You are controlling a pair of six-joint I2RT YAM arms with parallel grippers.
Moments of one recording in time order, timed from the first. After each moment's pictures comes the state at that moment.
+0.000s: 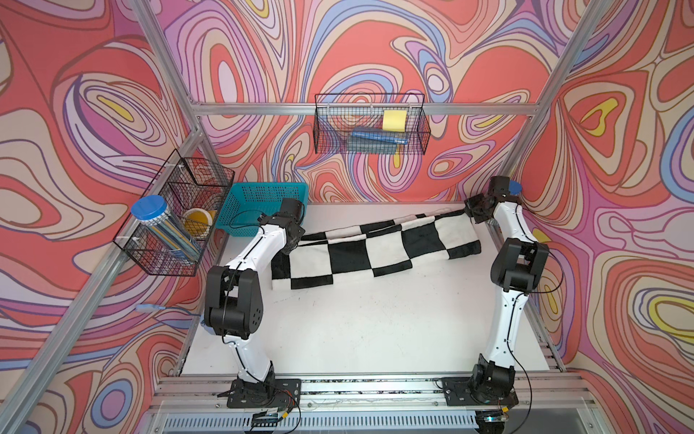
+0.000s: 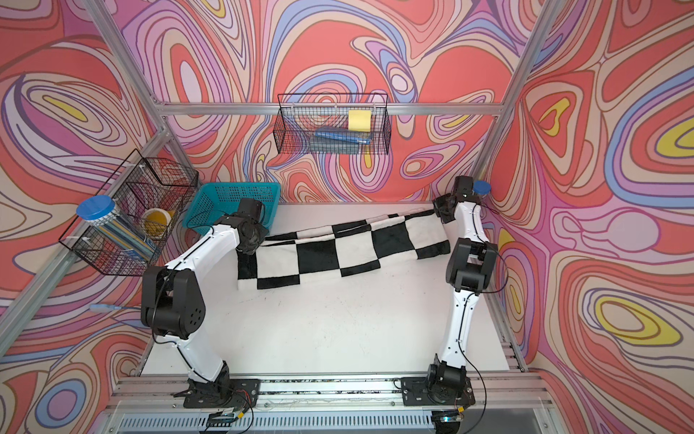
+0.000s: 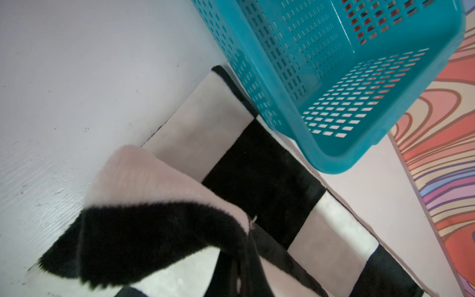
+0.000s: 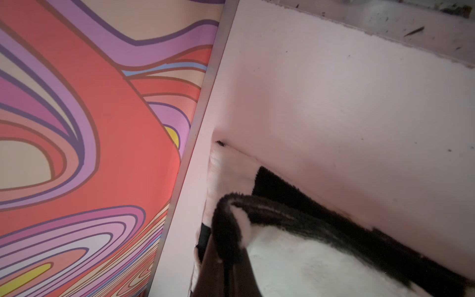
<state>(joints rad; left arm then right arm) -0.14 1.82 1.48 -0.71 -0.26 -1.08 -0.27 2.45 2.29 -0.72 -0.27 0.97</state>
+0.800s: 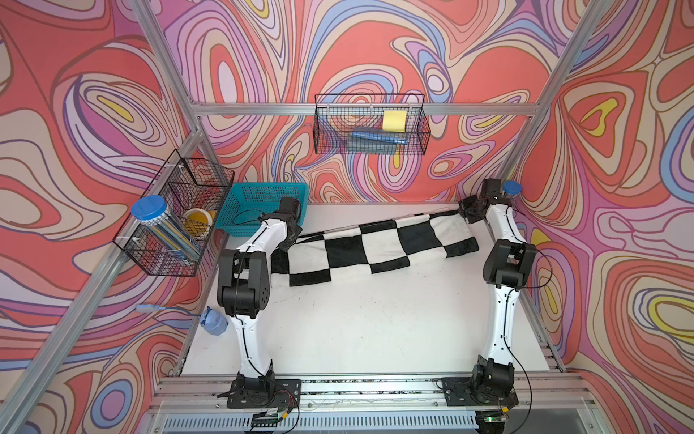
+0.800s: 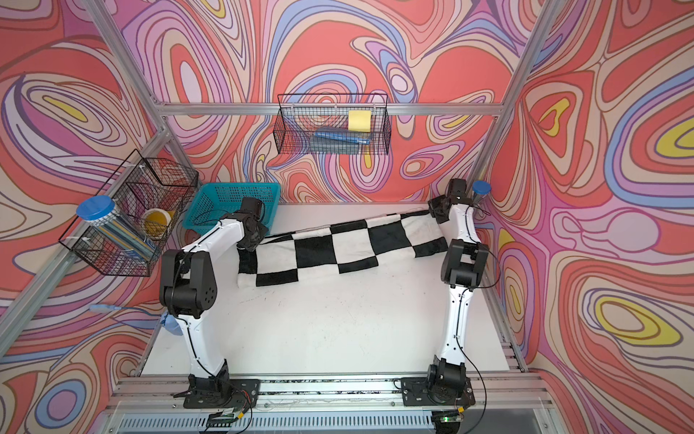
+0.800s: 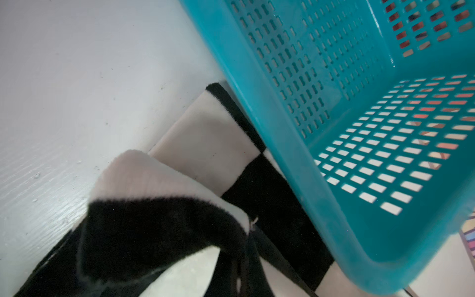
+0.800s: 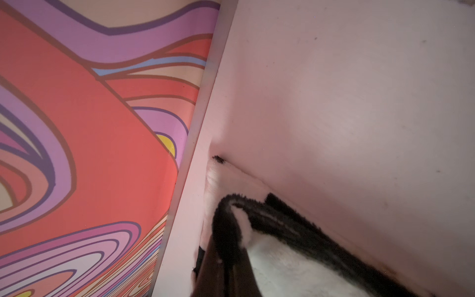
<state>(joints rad) -0.09 2.04 1.61 -0.68 -0.25 -1.04 -0.25 2.61 2.44 -0.70 -0.30 1.00</state>
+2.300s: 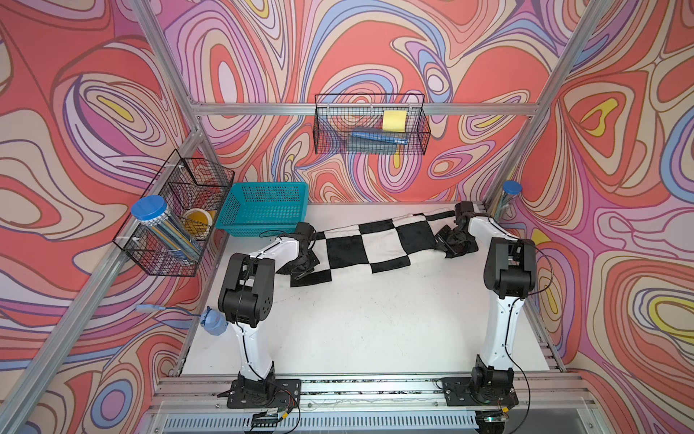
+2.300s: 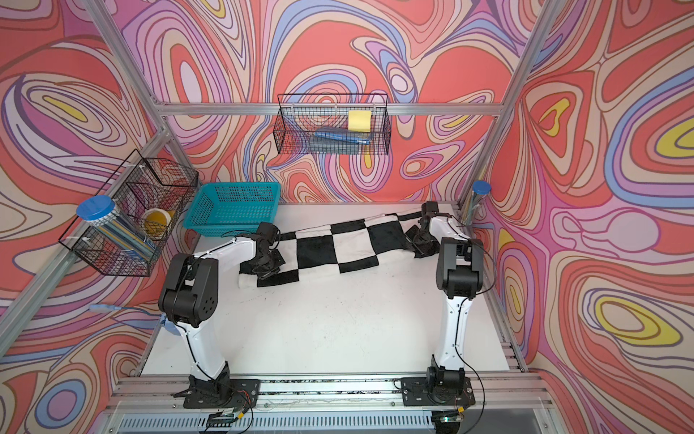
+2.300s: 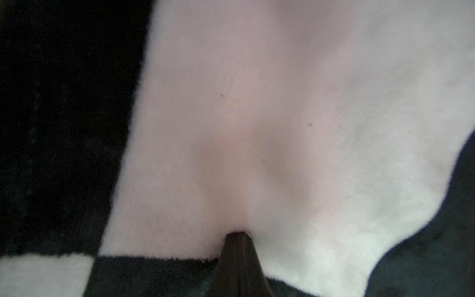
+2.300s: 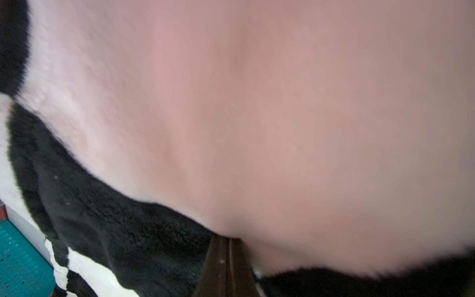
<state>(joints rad) -0.22 1.95 1.30 -0.70 0.03 -0.79 -0.09 2.30 1.82 -0.80 -0.29 0.71</state>
